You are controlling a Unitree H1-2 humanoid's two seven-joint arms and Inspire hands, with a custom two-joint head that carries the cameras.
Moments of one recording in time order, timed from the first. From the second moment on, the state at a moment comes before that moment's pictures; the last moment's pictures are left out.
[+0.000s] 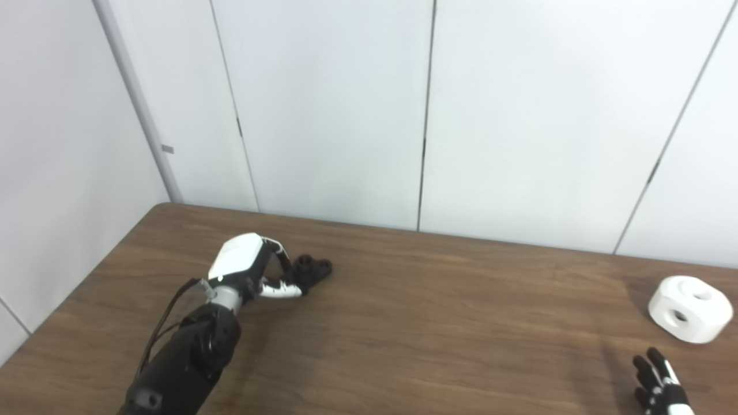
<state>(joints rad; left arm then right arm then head) -0.38 0.52 -0.22 0.28 0.63 0.19 0.08 0.17 -0.15 -0.06 -0.30 0.08 0.13 0.07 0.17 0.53</state>
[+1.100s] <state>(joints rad) -0.21 0.35 -0.39 -0.10 0.81 0.15 -0.08 0.17 -0.13 -0.02 -0.38 -0.01 0.21 0.04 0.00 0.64</state>
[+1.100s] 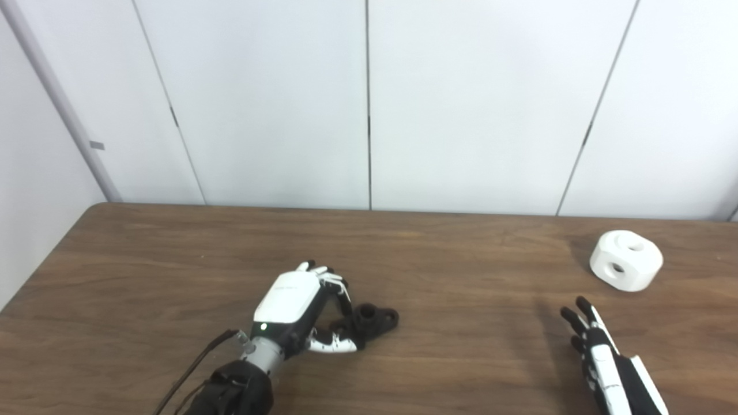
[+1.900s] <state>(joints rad) -0.05 0.25 -0.45 -0.24 0.88 0.13 -0.13 0.17 -0.13 -0.04 -0.50 -0.04 0.34 0.01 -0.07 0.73</state>
